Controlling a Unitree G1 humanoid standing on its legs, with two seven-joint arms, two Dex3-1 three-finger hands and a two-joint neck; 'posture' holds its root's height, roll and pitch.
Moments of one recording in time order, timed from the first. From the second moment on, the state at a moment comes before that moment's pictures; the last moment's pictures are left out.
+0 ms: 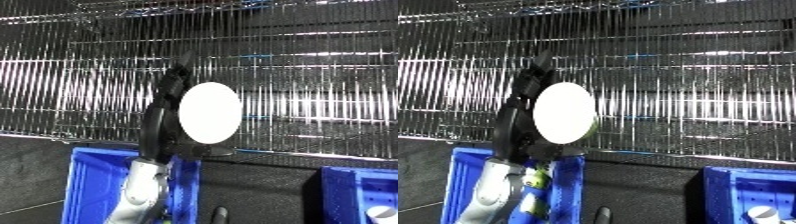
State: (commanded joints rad) left arm -0.76 0.46 -0.34 0.63 -0.53 -0.51 0.18; right arm -0.44 -0.40 0.43 0.92 0.94 -0.13 0.24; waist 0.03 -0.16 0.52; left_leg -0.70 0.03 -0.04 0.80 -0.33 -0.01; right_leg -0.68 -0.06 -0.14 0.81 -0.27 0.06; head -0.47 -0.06
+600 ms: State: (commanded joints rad) left arm -0.74 0.47 -0.34 0.65 -0.53 -0.51 0.17; right arm -0.43 -0.39 0.43 0.95 0.93 -0.13 0.23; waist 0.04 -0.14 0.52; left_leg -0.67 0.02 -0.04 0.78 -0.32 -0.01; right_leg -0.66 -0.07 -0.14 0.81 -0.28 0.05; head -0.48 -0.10
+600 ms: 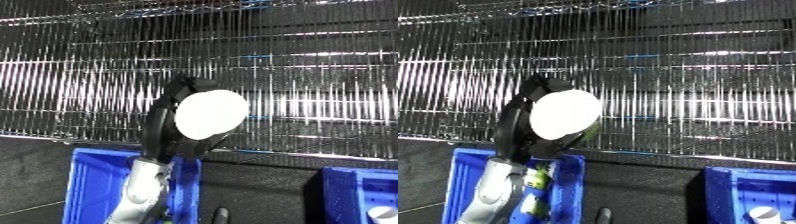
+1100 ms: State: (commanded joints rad) left arm -0.49 0.52 -0.14 0.43 -0.66 -0.62 0.25; right arm -0.34 -0.38 0.34 1.02 0.95 -0.18 0.24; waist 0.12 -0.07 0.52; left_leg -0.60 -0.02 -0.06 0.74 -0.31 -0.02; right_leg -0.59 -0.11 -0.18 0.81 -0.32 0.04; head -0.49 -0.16
